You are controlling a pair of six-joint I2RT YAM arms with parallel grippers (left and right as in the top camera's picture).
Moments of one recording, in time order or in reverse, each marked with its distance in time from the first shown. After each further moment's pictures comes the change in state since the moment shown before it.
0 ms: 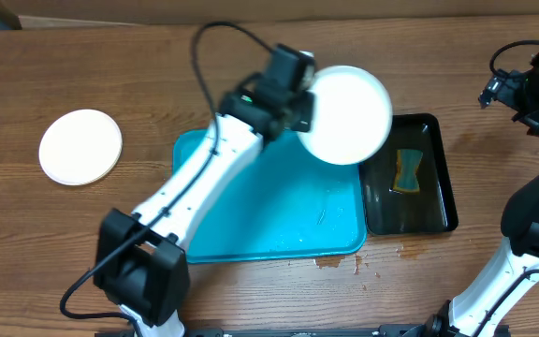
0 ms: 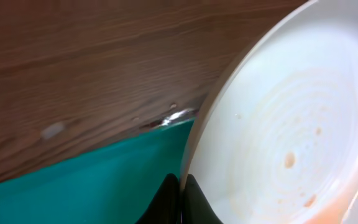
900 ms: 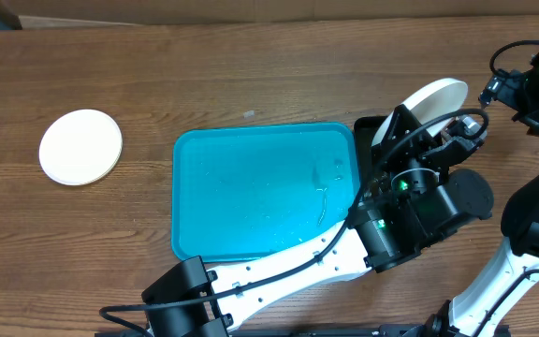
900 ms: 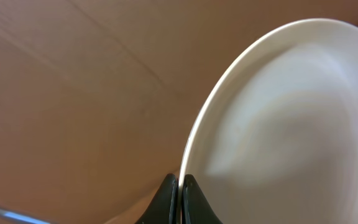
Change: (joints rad) left arm -0.610 0.027 0.001 0.640 -1.136 0.789; right arm 0.000 0.000 0.000 0.002 0.000 0.000
